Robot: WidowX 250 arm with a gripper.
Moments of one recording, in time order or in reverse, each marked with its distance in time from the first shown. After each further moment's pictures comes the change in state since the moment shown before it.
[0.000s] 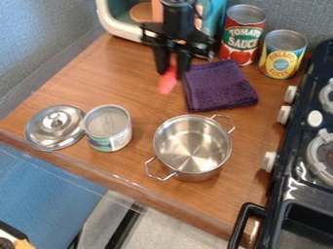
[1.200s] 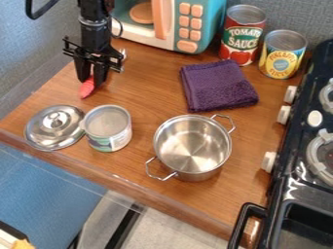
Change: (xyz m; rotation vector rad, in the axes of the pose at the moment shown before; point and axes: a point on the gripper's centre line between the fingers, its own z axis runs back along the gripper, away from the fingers) arm -0.005 0.144 -0.070 0.156 0.145 0.068
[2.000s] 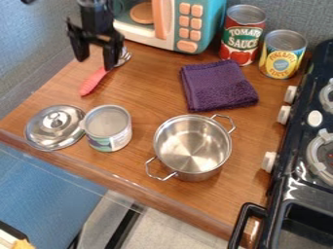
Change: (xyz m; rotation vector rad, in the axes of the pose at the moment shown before) arm 0.007 0.000 0.041 -0.061 -0.116 -0.072
